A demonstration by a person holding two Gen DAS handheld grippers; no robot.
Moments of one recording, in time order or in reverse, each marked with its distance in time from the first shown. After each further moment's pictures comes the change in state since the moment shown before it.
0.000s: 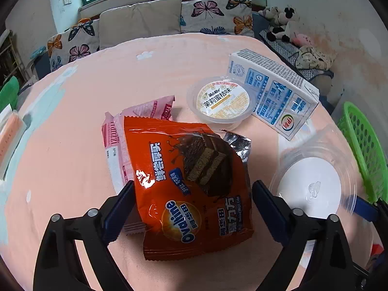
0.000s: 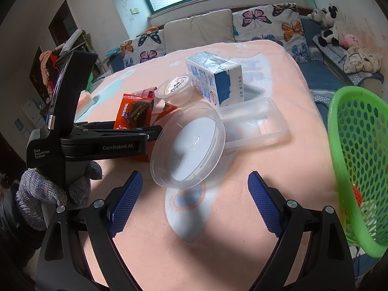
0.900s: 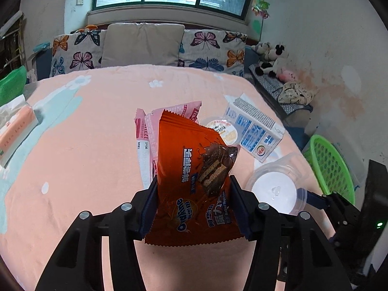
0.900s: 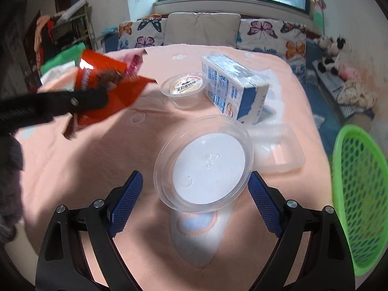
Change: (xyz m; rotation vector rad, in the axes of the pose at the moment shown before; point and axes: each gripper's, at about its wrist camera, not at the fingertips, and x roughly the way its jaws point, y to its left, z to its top) left arm -0.079 0.044 -0.011 -0.093 -0.159 -0.145; right arm 0.037 0.042 0.016 -0.197 0.023 -0.181
